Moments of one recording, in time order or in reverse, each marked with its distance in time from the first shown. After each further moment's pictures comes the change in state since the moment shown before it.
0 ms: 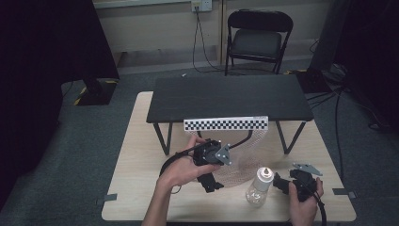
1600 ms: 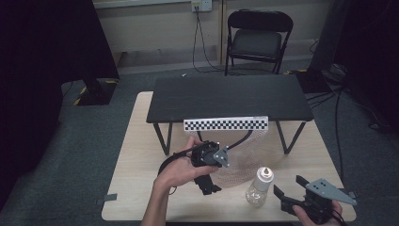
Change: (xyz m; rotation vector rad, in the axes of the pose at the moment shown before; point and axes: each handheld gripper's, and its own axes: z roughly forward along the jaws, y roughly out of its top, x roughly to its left) left arm -0.003 -0.003 0.001 0.032 -0.014 -0.018; right arm 0.011 -0.001 -0.124 -0.278 0.470 -0.156
